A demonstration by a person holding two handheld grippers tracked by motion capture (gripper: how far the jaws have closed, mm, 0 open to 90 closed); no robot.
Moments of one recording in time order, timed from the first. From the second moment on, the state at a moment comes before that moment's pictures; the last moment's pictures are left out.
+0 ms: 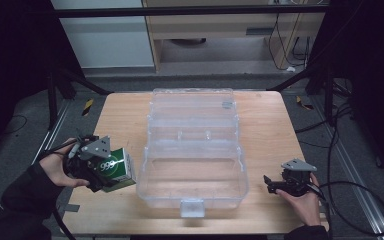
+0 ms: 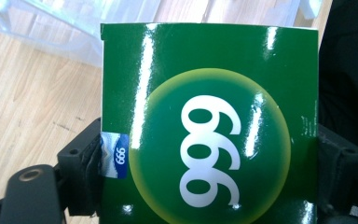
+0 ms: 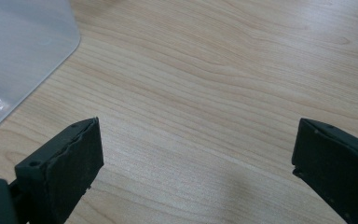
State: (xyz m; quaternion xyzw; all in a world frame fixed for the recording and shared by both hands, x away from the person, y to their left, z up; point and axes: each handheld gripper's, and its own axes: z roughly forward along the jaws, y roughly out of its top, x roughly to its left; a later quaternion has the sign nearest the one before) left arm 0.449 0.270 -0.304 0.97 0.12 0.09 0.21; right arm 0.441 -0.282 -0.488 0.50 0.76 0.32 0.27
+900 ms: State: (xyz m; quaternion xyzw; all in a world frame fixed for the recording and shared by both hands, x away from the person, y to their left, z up) left arm 0.464 0.206 -0.309 0.97 0.07 0.08 0.21; right arm 0.440 -0.283 -0.487 0.50 0.76 0.32 0.28
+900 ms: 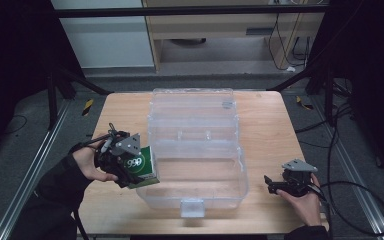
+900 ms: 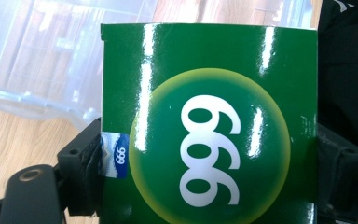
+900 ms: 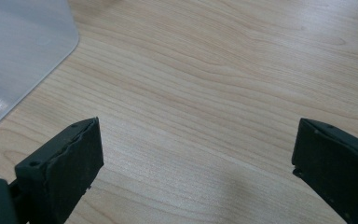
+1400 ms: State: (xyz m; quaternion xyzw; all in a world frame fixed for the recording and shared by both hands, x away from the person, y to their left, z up) left arm 0.470 0.180 -0.316 0.97 0.06 0.07 0.21; right arm 0.440 -0.283 -0.488 0.50 0.76 0.32 0.27
